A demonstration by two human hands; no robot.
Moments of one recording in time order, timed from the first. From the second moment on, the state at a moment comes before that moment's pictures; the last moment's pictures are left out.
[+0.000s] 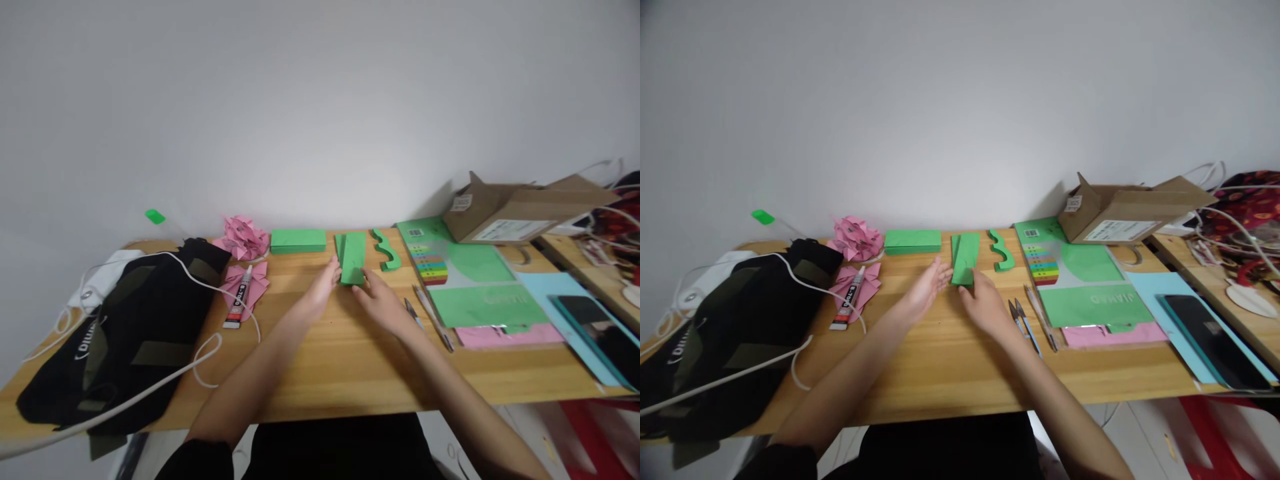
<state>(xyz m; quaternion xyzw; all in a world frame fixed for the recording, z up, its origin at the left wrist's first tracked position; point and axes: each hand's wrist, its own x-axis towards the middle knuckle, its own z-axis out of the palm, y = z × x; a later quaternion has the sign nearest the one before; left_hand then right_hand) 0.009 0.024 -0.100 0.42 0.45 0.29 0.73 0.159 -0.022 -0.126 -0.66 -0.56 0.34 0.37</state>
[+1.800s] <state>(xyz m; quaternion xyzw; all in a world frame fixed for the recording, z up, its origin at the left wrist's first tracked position) 0.023 0.035 -0.091 0.34 0.53 0.31 0.72 0.172 0.033 -0.144 -0.74 -0.59 0.22 0.24</state>
